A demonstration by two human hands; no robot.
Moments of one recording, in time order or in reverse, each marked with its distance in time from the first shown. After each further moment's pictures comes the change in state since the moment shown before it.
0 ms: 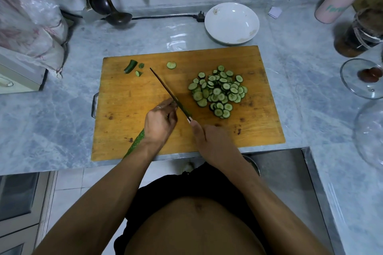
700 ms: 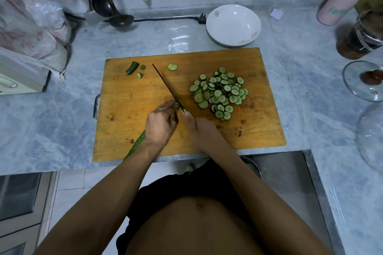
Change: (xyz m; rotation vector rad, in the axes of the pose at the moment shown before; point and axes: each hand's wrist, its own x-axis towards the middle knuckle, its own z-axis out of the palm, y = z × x) left_hand 0.001 -0.003 0.006 0.003 0.005 0.002; right_hand 0.041 -0.004 0.017 0.070 -0.082 0.130
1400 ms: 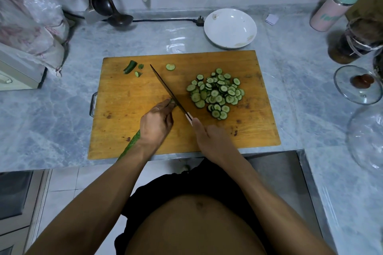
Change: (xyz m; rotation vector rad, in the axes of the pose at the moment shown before) left_hand -0.006 0.000 -0.009 0.089 -0.018 -0.010; right_hand -0.037 0.016 -0.018 0.025 0.079 -0.057
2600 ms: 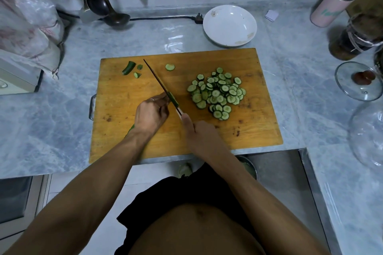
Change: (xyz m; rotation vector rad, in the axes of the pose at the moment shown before) left_hand 0.030 -0.011 -0.019 0.016 -0.016 0.025; right_hand 0.013 -0.032 0.013 -0.029 -0.035 0.007
